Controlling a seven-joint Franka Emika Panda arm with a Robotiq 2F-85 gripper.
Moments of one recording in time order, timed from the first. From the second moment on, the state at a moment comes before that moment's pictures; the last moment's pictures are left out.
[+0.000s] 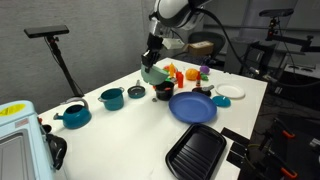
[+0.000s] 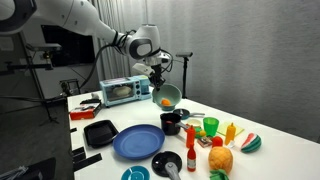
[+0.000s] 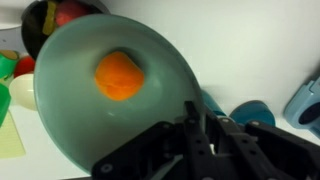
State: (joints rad) arm 0.05 0.56 0.15 -1.46 0.17 2.30 -0.08
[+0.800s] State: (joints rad) arm -0.20 0.64 0.30 -1.35 0.66 1.99 -0.56
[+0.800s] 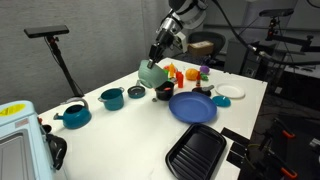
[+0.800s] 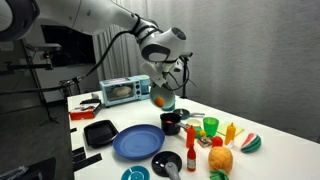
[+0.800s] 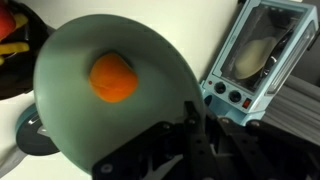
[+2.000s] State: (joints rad) arm -0.30 0.78 0.14 -1.29 1.13 1.73 -0.62
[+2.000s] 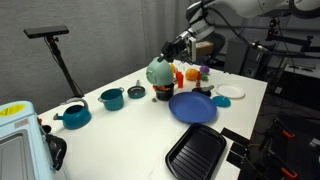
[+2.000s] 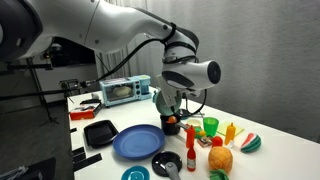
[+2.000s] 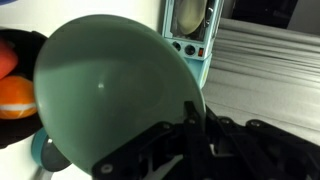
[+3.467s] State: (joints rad) arm 0.34 0.72 0.04 -1.41 0.00 2.51 -0.06
